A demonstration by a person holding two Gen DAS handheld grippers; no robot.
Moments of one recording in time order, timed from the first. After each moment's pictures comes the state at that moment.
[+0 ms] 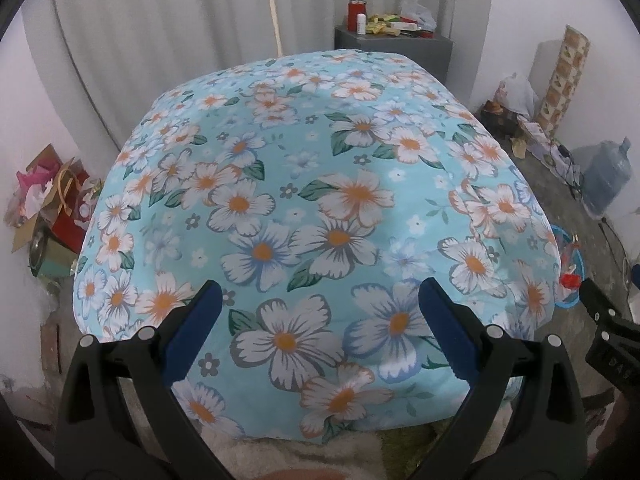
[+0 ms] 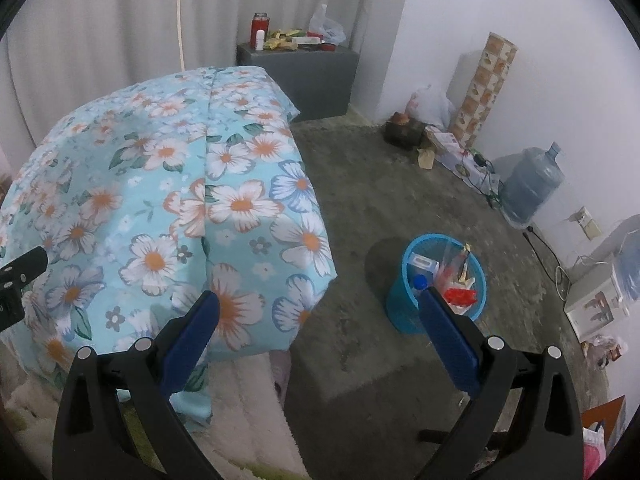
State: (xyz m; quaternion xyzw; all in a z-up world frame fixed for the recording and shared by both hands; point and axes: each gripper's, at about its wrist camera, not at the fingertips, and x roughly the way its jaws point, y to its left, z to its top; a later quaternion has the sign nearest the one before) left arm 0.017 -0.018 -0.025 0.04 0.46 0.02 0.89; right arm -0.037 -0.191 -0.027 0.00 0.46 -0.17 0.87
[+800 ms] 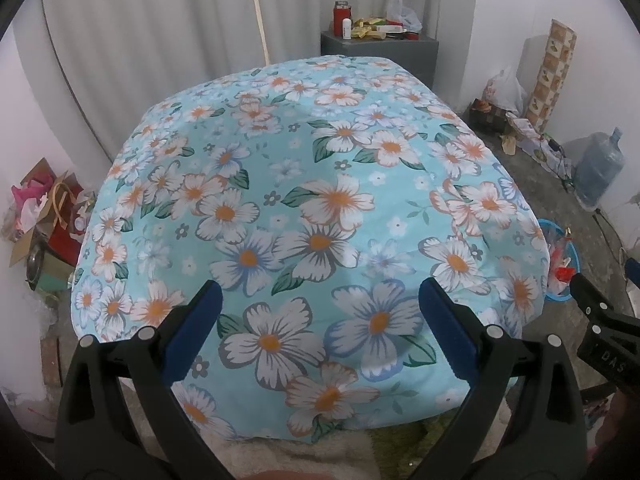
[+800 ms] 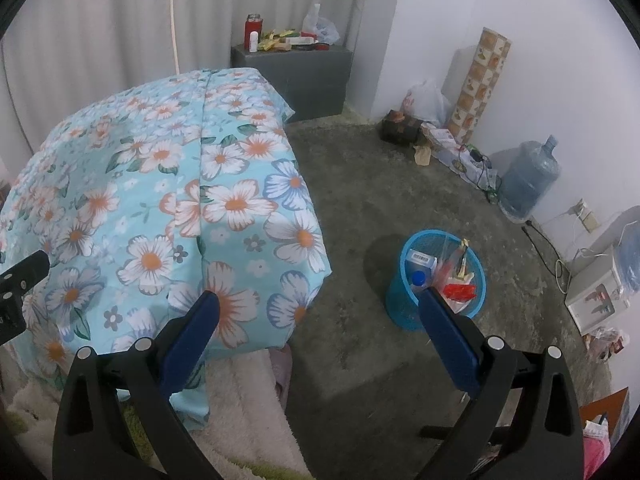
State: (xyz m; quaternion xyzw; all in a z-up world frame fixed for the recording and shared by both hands) left arm 0.012 -0.031 -0.019 0.05 0.45 0.00 0.89; right arm -0.041 -0.194 -0.026 0.00 0.46 -0.18 0.87
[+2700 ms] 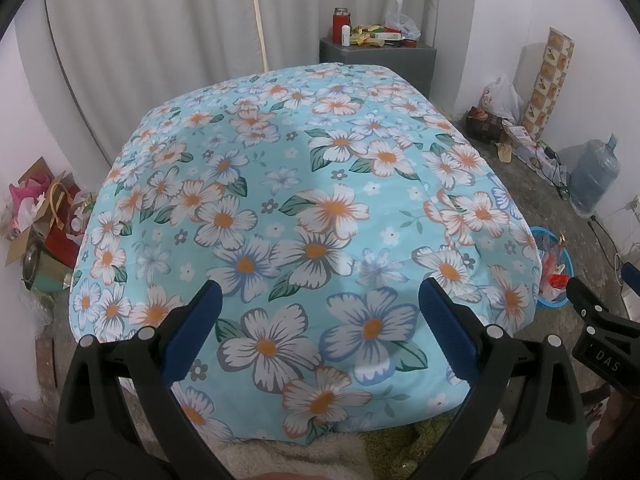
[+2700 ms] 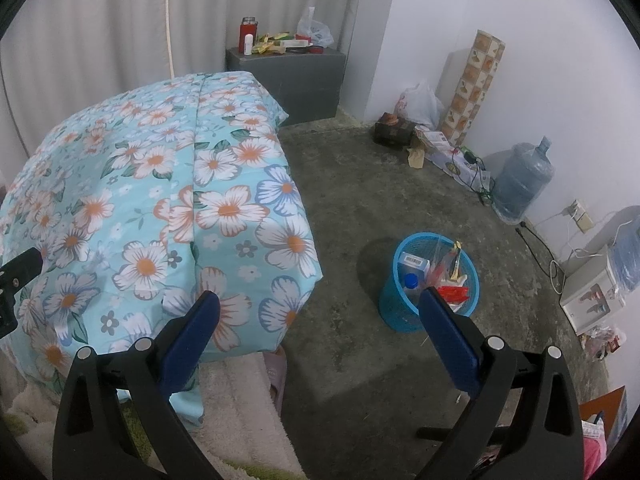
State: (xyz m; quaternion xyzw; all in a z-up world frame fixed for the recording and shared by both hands) left arm 0.012 -0.031 -0.015 0.04 0.44 0.00 0.89; right arm -0.041 -0.196 -0.020 0.00 0.46 -0.19 0.87
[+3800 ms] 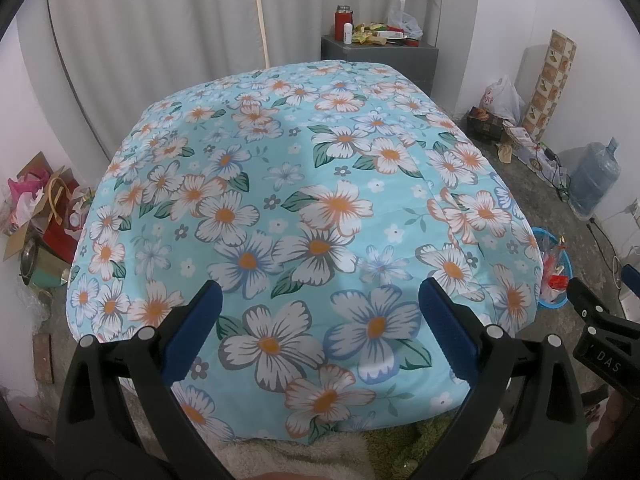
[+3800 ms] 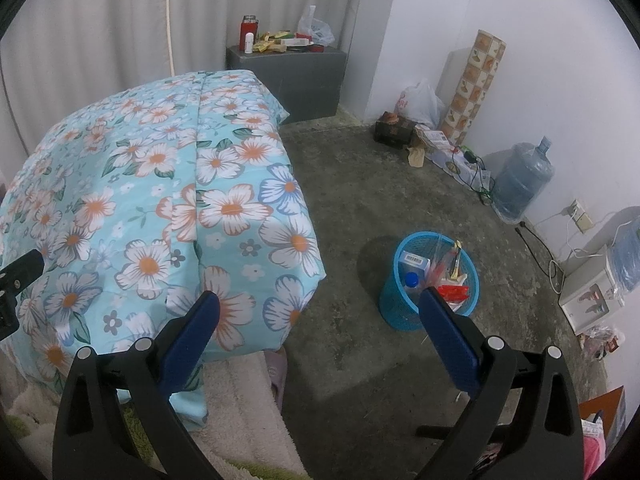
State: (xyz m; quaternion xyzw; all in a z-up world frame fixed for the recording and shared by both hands) left arm 0.013 -0.028 -0.016 0.04 0.44 -0.01 0.90; right arm -0.040 -0.193 -0.021 0.00 0.46 -0.19 0.87
